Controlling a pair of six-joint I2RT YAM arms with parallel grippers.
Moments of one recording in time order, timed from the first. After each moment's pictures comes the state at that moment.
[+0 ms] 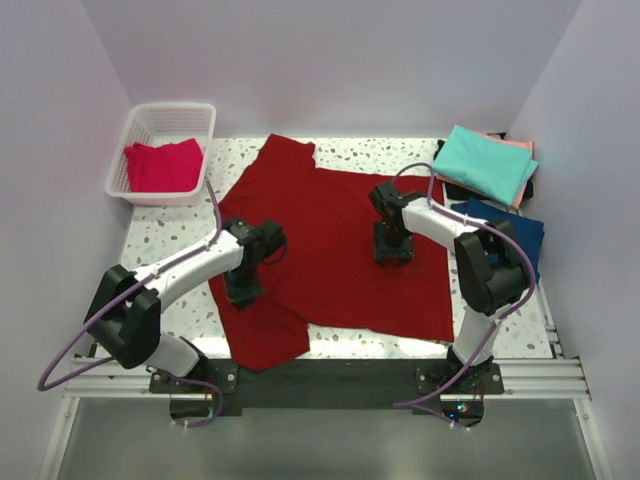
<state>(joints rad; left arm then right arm) -0.65 1.47 0.96 -1.26 -0.22 -1.01 0.44 1.83 1.20 -0.80 0.13 0.47</state>
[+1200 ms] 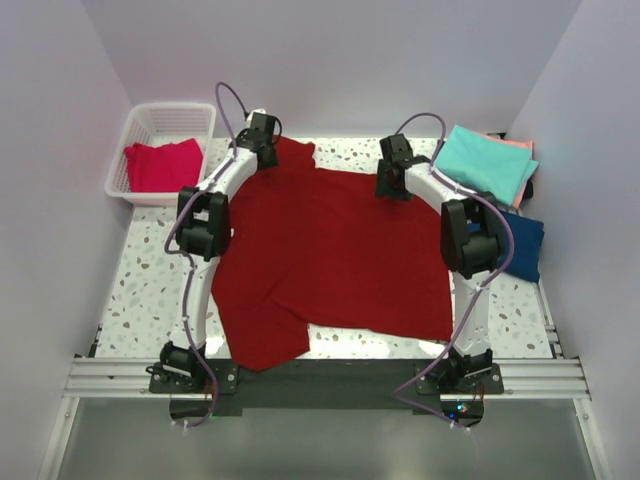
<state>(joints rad) -0.25 2.48 2.18 -0.50 -0.31 -0.38 0.29 2.16 1.68 -0.53 0.27 0.37</state>
